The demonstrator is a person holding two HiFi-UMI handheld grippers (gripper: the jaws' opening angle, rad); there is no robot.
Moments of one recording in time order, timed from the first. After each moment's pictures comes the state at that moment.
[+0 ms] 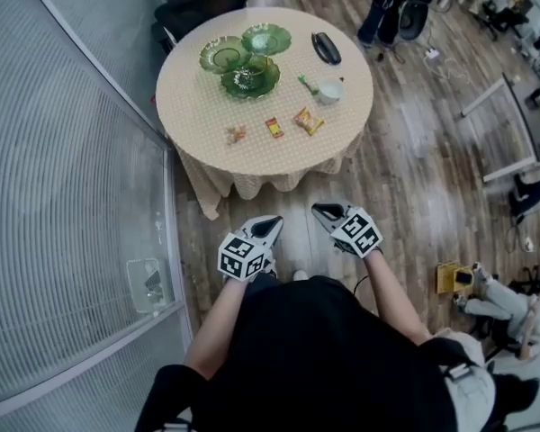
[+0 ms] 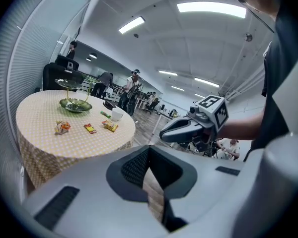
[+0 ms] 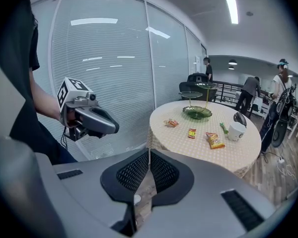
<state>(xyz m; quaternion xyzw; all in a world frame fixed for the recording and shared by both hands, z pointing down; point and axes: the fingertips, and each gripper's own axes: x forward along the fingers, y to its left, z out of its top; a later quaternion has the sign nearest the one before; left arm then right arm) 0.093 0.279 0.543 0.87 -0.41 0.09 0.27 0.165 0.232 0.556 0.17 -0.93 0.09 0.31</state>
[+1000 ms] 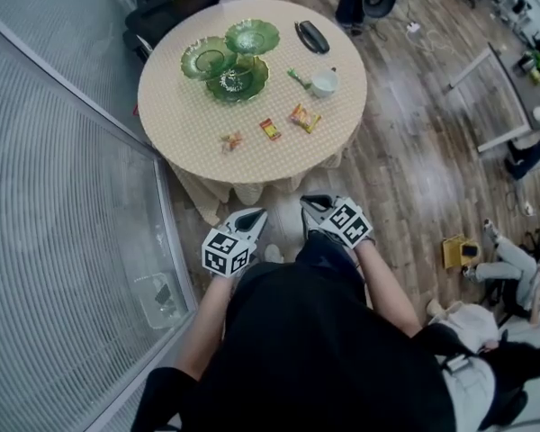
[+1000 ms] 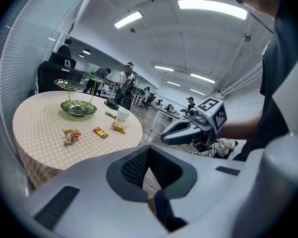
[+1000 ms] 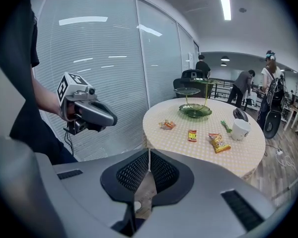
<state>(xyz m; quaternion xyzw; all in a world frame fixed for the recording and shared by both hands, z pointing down) 0.015 0.230 0.549 0.88 -0.38 0.11 0.26 0.103 0.190 0.577 0.21 -0.92 0.12 0.31</state>
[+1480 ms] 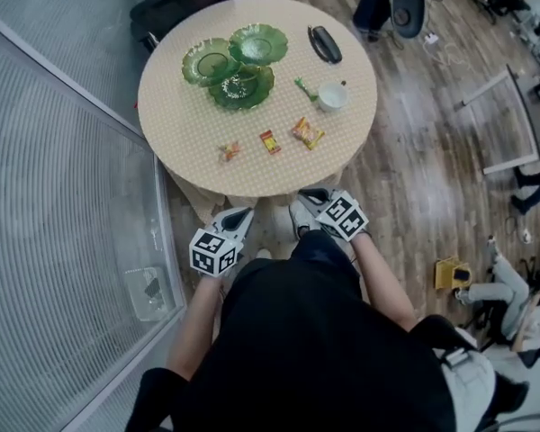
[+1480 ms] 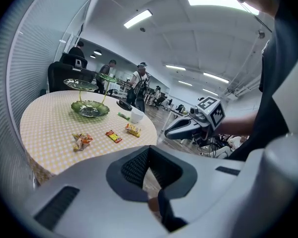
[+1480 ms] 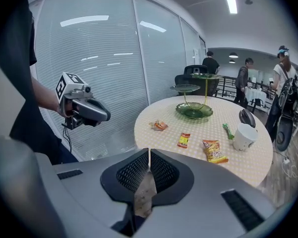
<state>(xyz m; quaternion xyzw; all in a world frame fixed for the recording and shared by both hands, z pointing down) -0.002 0.167 0.561 0.85 -0.44 0.12 0.28 0.109 0.102 0.595 0.16 -0.93 0.11 0.32</state>
